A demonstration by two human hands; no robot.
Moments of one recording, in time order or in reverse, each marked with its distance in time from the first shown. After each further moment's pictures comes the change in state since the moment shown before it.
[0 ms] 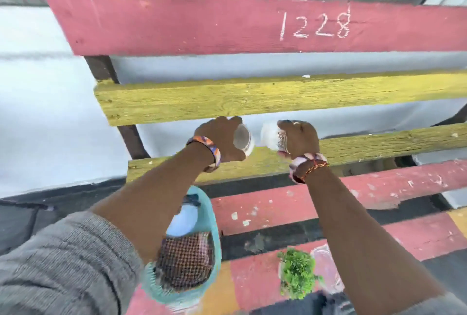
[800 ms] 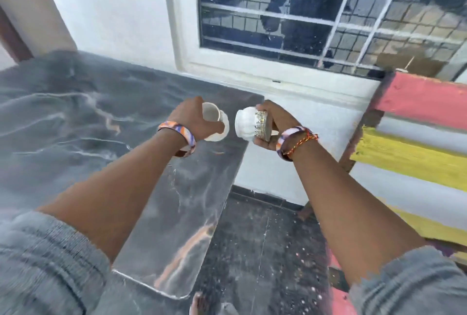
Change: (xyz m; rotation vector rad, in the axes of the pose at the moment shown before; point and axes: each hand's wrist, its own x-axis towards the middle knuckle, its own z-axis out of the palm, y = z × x) left_hand -0.464 -0.434 -0.204 -0.227 0.646 -0.672; right_hand -0.401 -0.157 0.470 0.095 -0.835 0.076
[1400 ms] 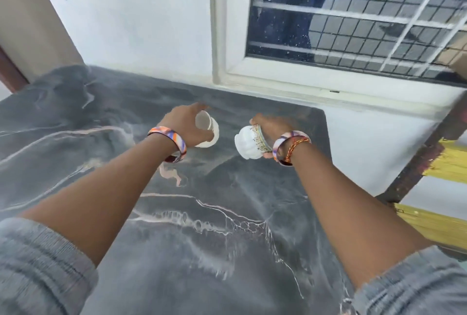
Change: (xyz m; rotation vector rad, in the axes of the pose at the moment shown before) left_hand 0.146 -0.181 -0.090 0.094 -0.153 0.070; right_hand 0.136 -0.014 0.201 -0.324 0.148 -0.027
